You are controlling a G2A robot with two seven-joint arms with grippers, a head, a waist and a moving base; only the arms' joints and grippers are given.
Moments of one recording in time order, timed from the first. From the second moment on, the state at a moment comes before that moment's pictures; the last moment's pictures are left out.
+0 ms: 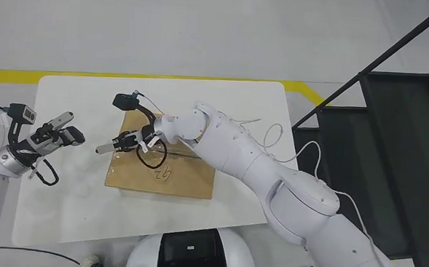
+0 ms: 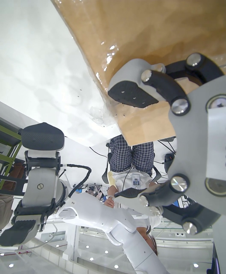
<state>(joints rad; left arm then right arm) 1.31 -0.80 -1.53 -1.35 -0.60 -0.32 -0.98 -0.45 -1.71 0.47 -0.68 0.15 -0.42 0.84</state>
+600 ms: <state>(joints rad) 1.29 -0.81 -1.54 -1.30 -0.60 -0.32 -0.98 -0.60 -1.58 0.64 -0.91 -0.03 -0.36 0.82</state>
